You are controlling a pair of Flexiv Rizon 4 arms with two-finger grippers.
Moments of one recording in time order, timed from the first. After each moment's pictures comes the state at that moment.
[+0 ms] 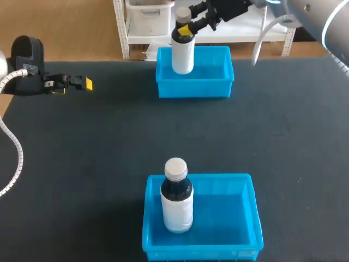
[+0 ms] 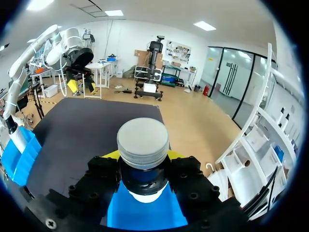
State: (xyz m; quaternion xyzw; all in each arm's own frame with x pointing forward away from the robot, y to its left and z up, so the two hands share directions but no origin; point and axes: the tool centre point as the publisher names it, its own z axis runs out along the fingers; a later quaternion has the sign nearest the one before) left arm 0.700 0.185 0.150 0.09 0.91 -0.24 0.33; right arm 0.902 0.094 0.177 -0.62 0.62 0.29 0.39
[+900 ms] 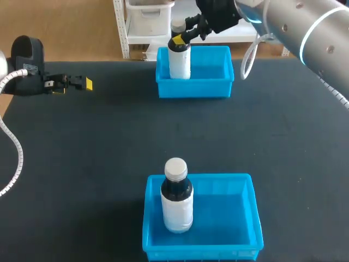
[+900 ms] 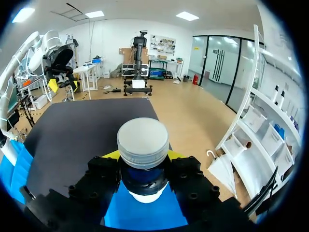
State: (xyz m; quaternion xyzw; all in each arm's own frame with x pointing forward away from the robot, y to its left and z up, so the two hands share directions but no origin) left arm 0.700 0.185 0.150 0.09 0.91 -0.24 0.33; right arm 0.919 0.106 0.139 -0.56 0.67 0.28 0.39
